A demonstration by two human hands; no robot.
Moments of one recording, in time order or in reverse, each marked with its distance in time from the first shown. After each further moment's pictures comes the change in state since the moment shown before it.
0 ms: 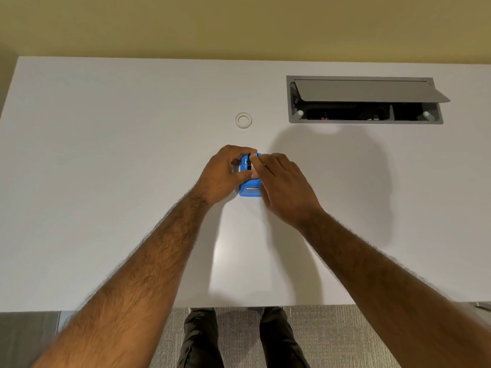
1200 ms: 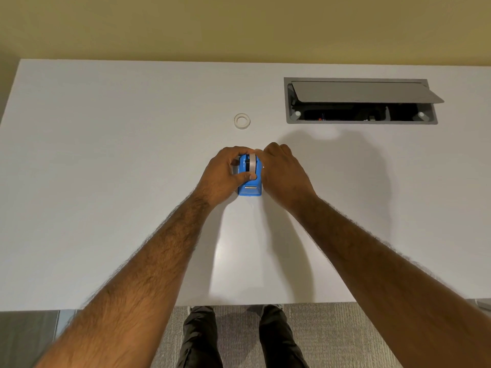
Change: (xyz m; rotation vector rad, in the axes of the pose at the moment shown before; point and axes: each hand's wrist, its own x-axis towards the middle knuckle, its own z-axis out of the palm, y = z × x) left_hand -0.006 0.002 0.006 -0.026 0.058 -0.054; right_hand 0.026 0.002 -0.003 0.113 -0.128 0.219
